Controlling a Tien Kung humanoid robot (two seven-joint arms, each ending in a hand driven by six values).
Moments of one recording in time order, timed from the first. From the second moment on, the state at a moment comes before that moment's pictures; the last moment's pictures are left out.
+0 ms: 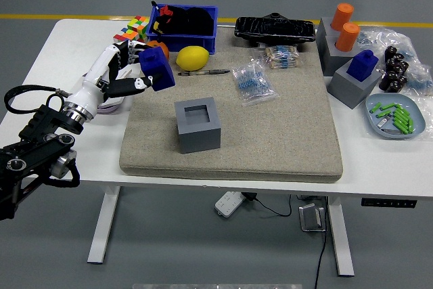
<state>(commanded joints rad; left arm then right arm) -0.74 0.41 -0.40 -0.97 0.64 0.26 -0.55 -0.09 -0.20 1.28 0.19 -0.99 0.13 -0.04</state>
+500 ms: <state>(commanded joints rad) -0.81 0.32 -0.21 -0.93 0.61 0.24 -0.52 -0.09 -0.20 1.26 0.19 -0.98 0.13 -0.04</state>
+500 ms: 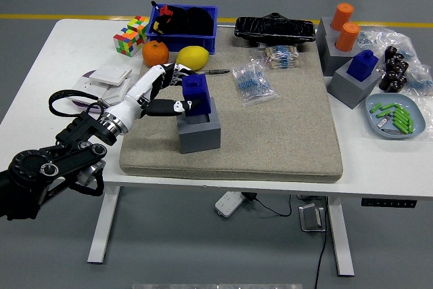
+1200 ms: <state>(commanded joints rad) -0.83 0.29 -0.16 -0.86 0.61 0.25 -0.52 -0.09 -0.20 1.26 0.19 -0.98 0.13 -0.04</state>
